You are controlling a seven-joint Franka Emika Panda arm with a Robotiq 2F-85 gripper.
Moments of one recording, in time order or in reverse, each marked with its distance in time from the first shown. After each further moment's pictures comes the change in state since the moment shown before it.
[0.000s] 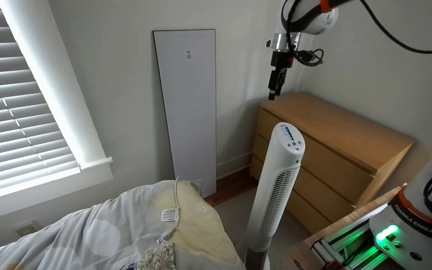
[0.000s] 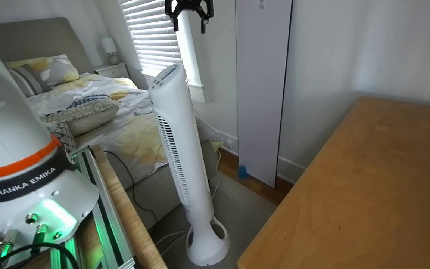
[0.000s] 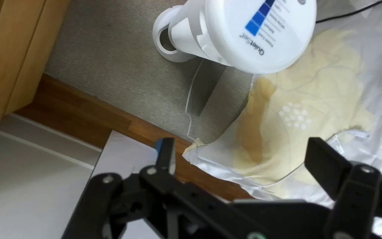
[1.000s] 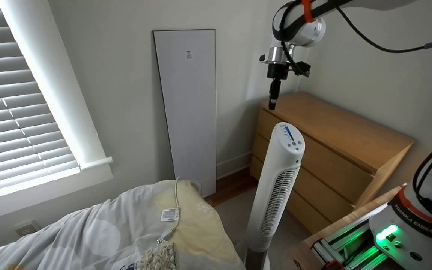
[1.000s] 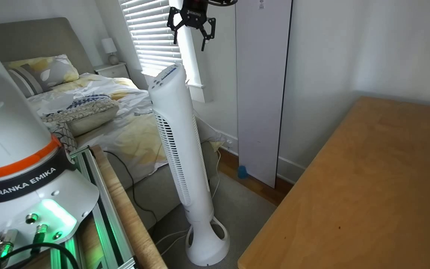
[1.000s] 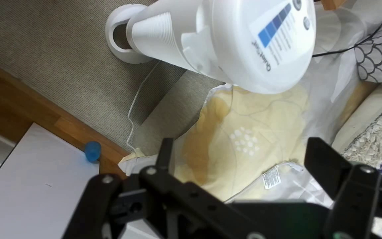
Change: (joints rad) arm -0.025 0.131 -0.012 0.054 0.118 -0.075 -0.337
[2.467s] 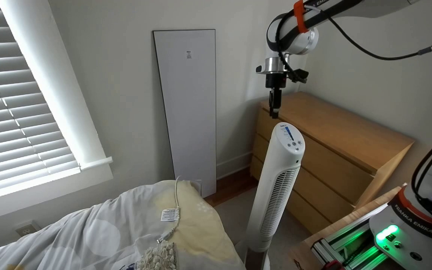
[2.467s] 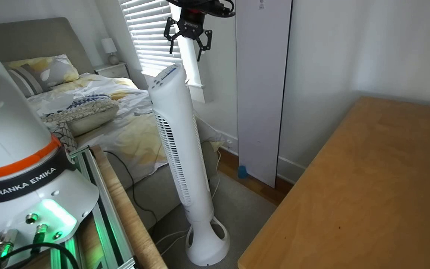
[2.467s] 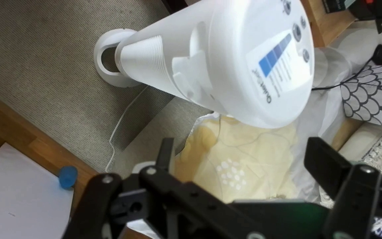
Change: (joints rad) arm 0.001 0.054 0.028 -0.002 -0.051 -0.046 -0.041
